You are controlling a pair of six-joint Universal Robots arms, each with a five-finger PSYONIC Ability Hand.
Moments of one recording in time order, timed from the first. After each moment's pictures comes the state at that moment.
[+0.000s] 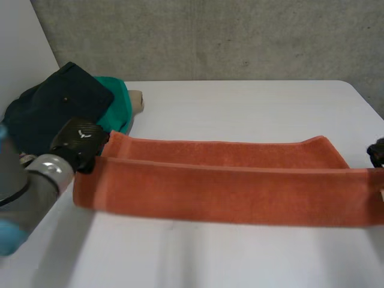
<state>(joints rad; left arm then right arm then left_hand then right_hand) 4.49 -1.85 -1.74 3.34 -1.41 3.85 1.37 -1.26 1.52 0.34 1.28 2.24 1.15 1.20 1.20 1.20 0.99 1.14 1.18 1.19 1.20 1.02</state>
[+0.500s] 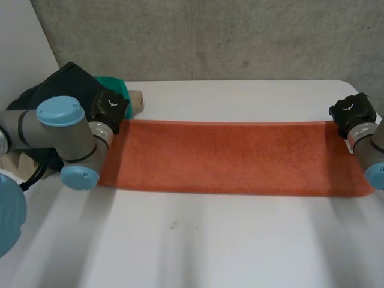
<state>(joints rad) 4.39 -2.46 -1.02 3.45 -1.57 3.87 1.61 -0.75 1.11 -0.22 1.47 2.30 1.15 1.20 1.20 1.20 0.99 1.14 1.18 1.19 1.20 1.02</state>
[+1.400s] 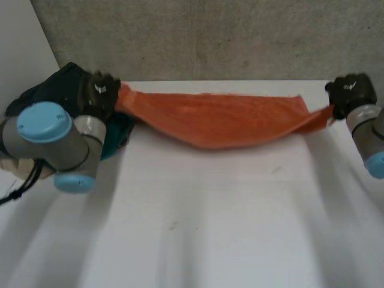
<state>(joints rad) 4.39 -2.27 -1.32 3.72 -1.59 3.69 1.66 -0.87 1.14 -0.20 1.47 2.58 1.15 1.20 1.20 1.20 1.00 1.14 1.18 1.20 1.20 1.02</state>
